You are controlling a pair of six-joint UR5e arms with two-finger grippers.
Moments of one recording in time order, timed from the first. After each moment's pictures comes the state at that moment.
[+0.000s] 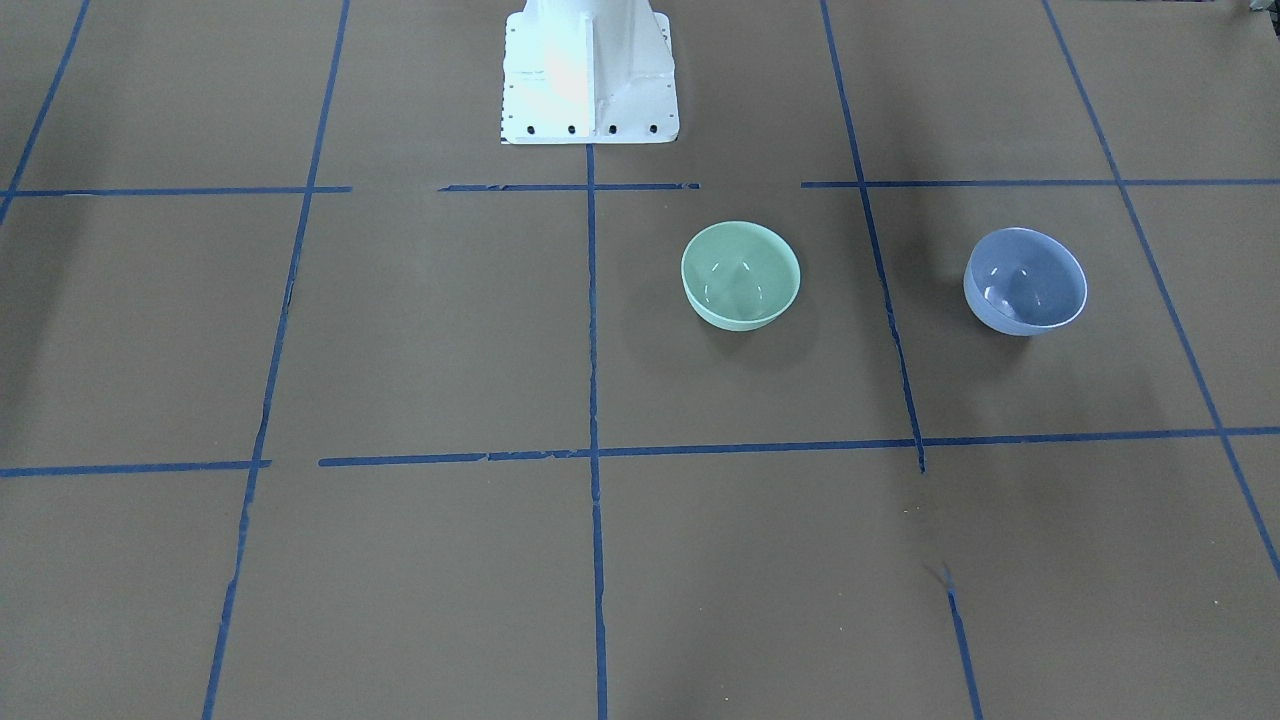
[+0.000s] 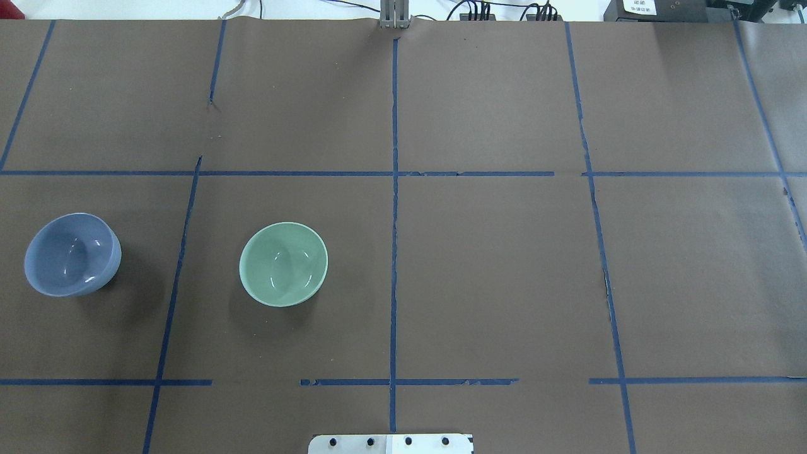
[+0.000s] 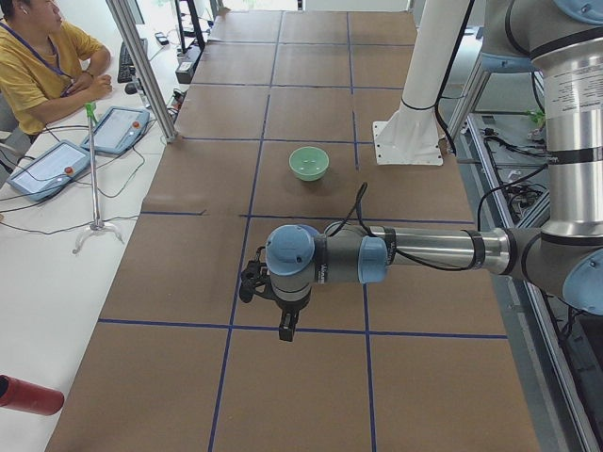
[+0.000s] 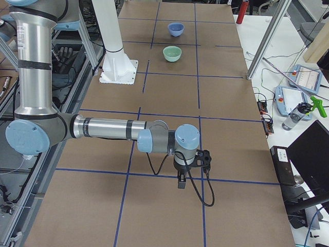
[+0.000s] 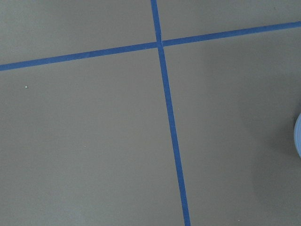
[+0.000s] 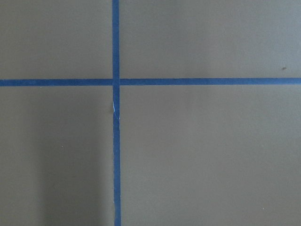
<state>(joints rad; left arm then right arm) -1.62 -1.39 -1.78 -1.52 -2.39 0.21 1.58 -1.63 1.62 -1.55 2.28 0.03</state>
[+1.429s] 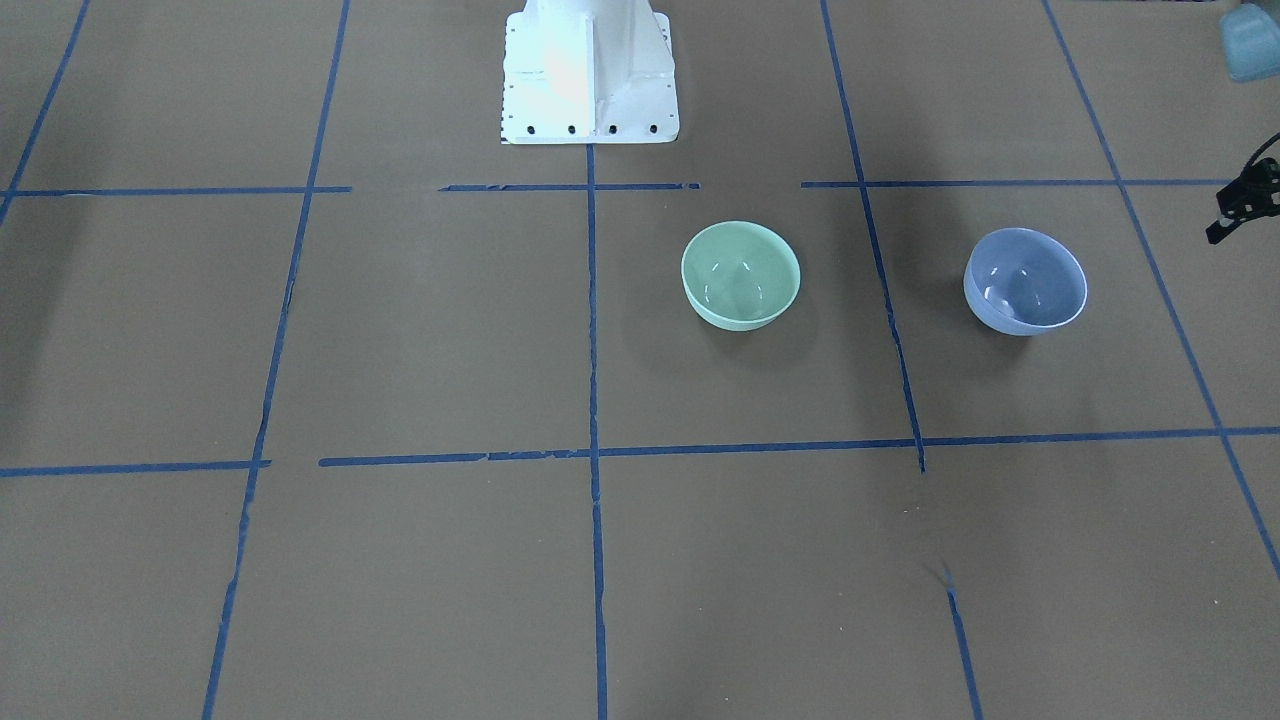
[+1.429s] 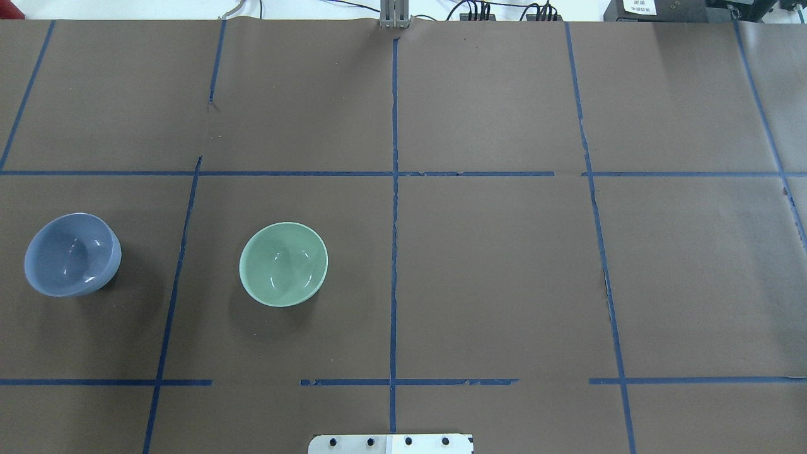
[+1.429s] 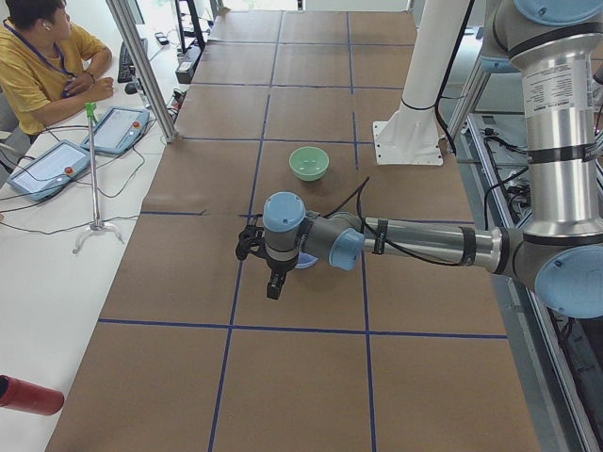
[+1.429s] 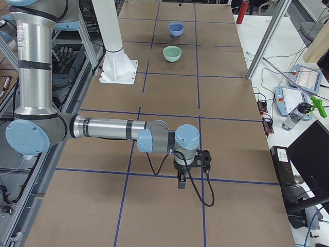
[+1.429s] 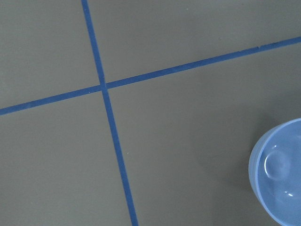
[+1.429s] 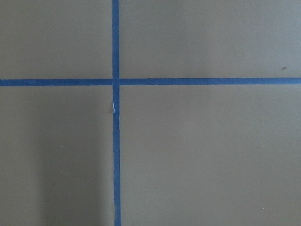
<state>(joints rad) -1.32 -1.37 -1.80 -1.96 -2.32 -0.26 1.58 -1.63 1.62 -1.55 2.27 0.03</state>
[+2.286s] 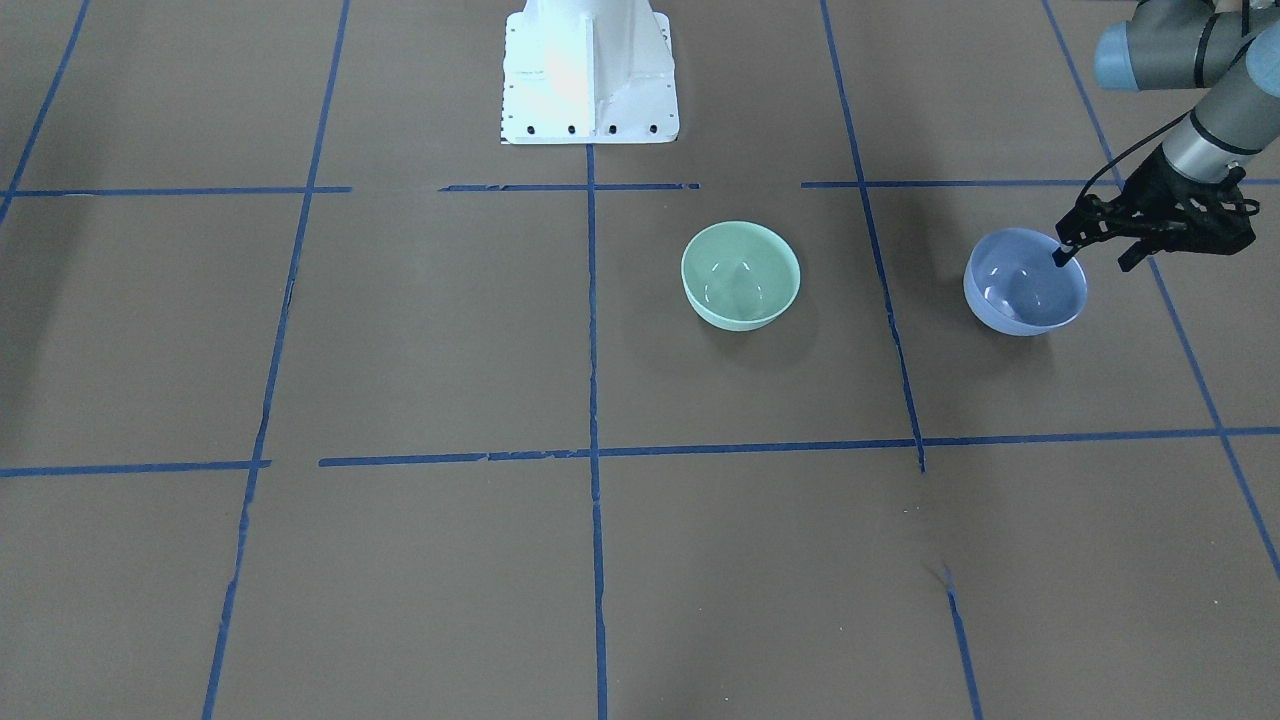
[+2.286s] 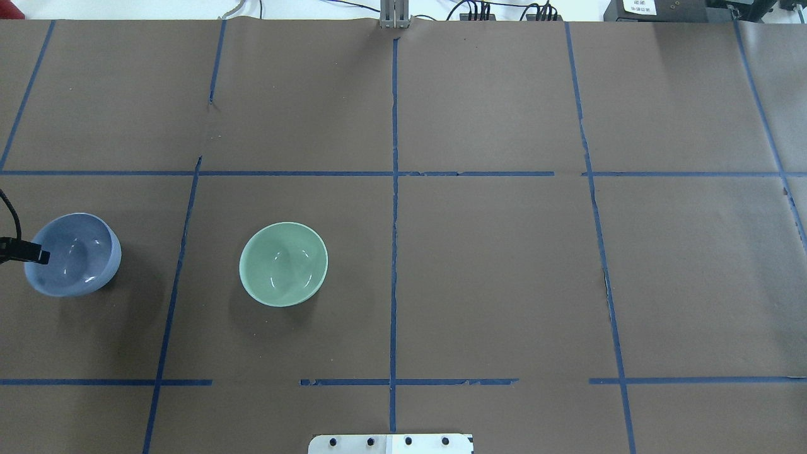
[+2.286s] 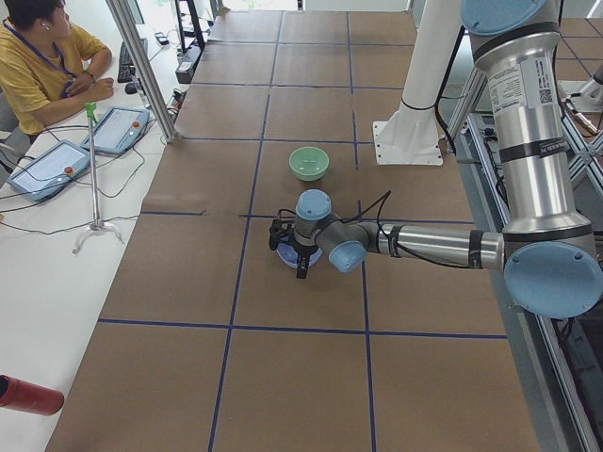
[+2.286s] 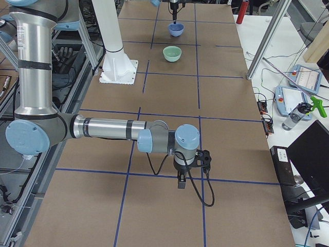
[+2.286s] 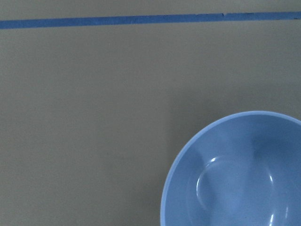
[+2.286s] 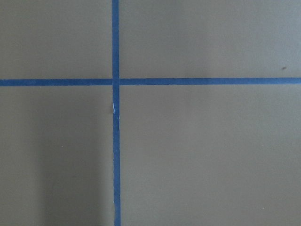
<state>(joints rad) -0.96 -1.33 -1.77 -2.29 -2.15 -0.82 1.58 -1.63 1.62 -1.55 2.27 0.03</state>
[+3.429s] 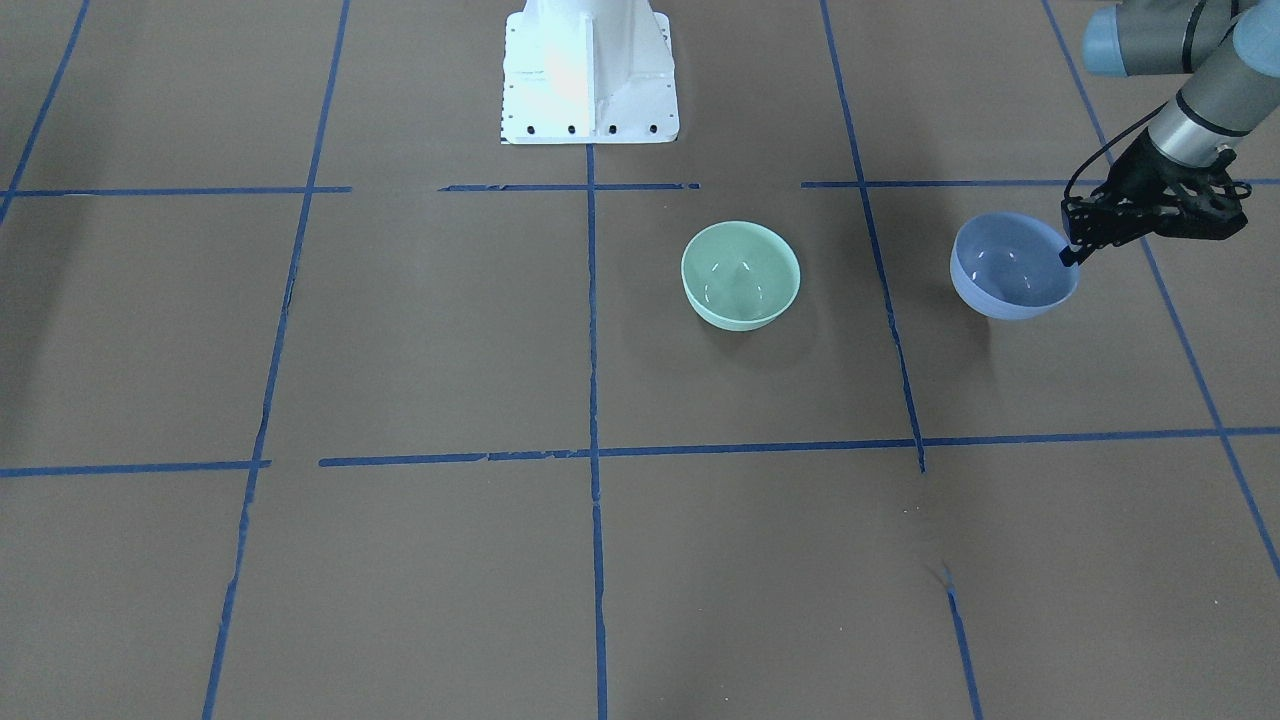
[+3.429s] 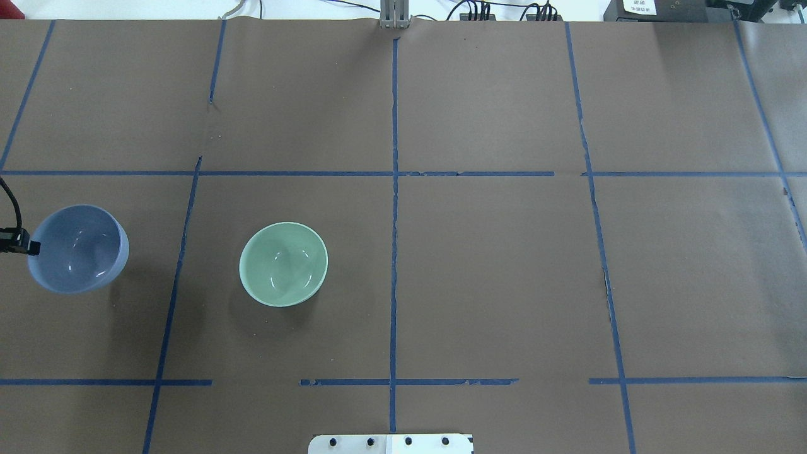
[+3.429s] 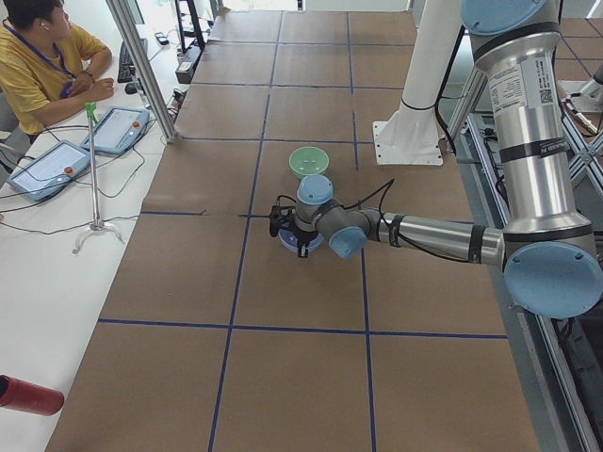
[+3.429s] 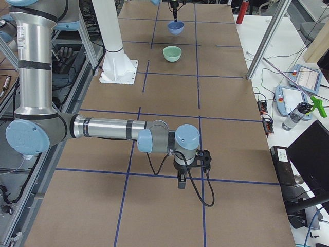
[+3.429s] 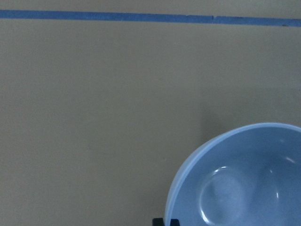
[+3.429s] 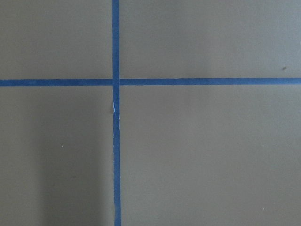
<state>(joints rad) -0.99 -1.34 -1.93 -2.17 -2.16 -0.87 1.58 -1.63 1.62 -1.55 2.28 0.03</state>
